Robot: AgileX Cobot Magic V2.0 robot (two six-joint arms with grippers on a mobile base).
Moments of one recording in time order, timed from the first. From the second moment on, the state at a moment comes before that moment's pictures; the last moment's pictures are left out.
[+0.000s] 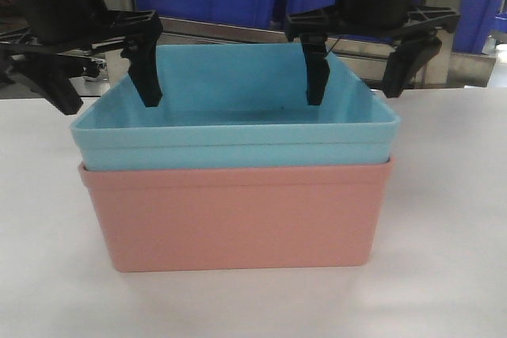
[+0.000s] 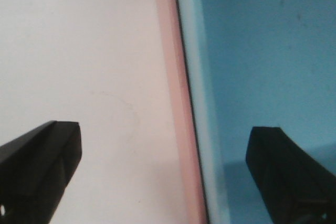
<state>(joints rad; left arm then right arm) -0.36 1.79 -1.38 -0.15 0.77 -0.11 0.45 1.91 -1.59 -0.09 0.90 0.38</state>
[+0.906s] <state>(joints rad) -0.36 1.91 -1.41 -0.22 0.73 -0.12 0.45 2.01 -1.60 -0.09 0.86 0.34</state>
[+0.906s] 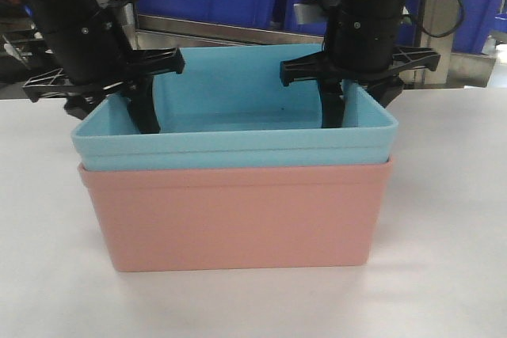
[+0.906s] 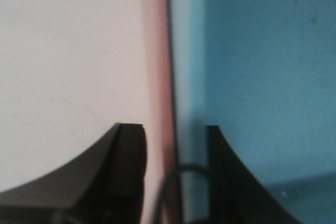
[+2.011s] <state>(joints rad) -0.36 1.65 -1.39 -0.19 0.78 -0.14 0.46 1.76 -1.59 -0.04 0.85 0.34</state>
